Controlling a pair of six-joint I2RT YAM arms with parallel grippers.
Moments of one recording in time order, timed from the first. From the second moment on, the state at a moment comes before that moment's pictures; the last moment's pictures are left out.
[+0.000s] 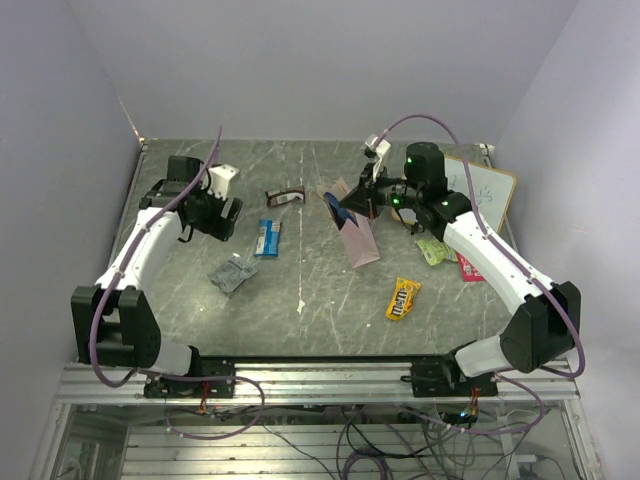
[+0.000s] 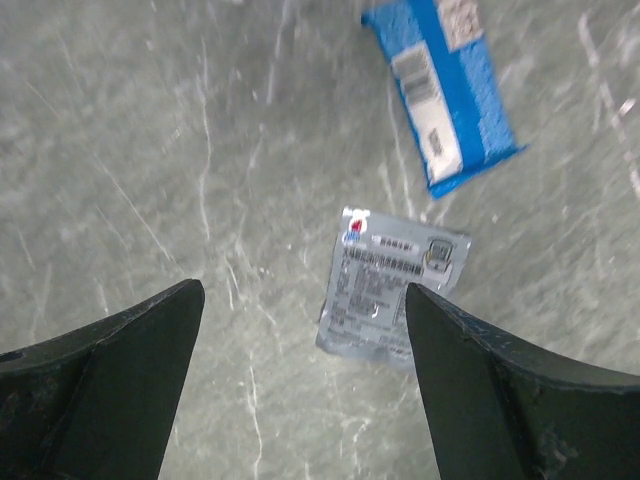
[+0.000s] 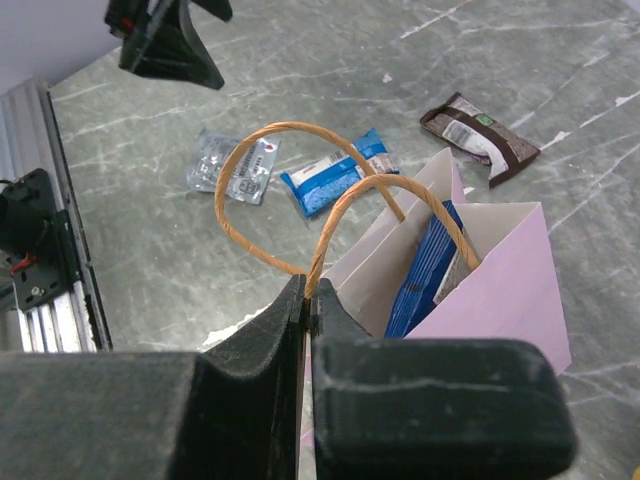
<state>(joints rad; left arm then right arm) -0.09 1.40 1.16 -0.65 0.20 0.34 0.43 1.43 1.23 -0.22 -0.69 -0.08</state>
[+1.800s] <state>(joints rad) -0.08 1.67 1.00 -0.77 0.23 0.55 0.43 1.44 1.20 -0.17 -0.73 -0.06</state>
